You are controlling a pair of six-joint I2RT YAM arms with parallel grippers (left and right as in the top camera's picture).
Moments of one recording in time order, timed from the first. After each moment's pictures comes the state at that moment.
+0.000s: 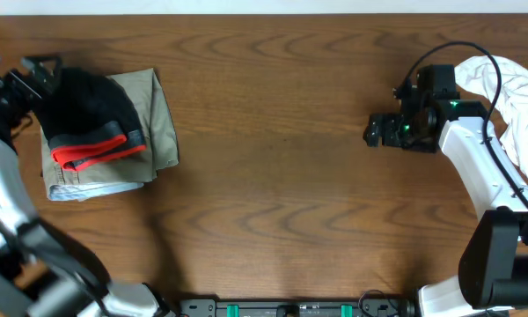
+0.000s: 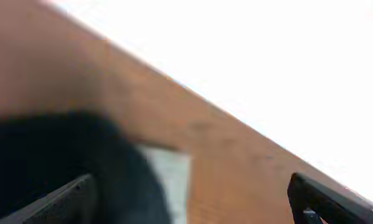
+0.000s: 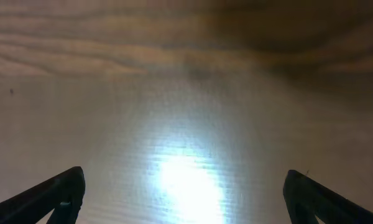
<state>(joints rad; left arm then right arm) 0.66 1.68 1.40 -0.33 0.79 -0.24 0.01 1.69 1.20 -0.76 -0.19 0.13</state>
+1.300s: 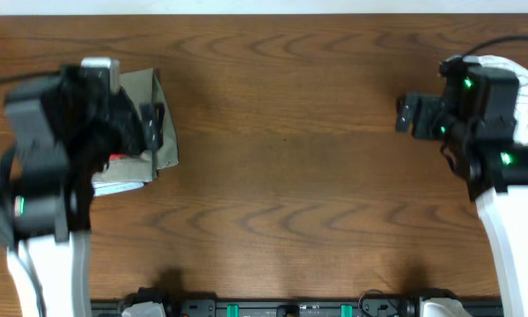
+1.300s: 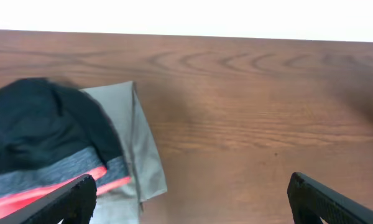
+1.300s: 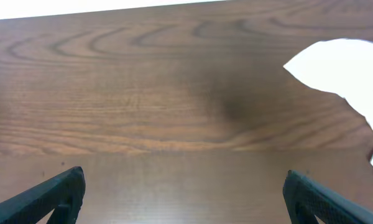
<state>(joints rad) 0.14 1.06 1.36 -0.95 0.28 0.04 0.01 1.20 1.16 -0.69 -0.03 0.13</state>
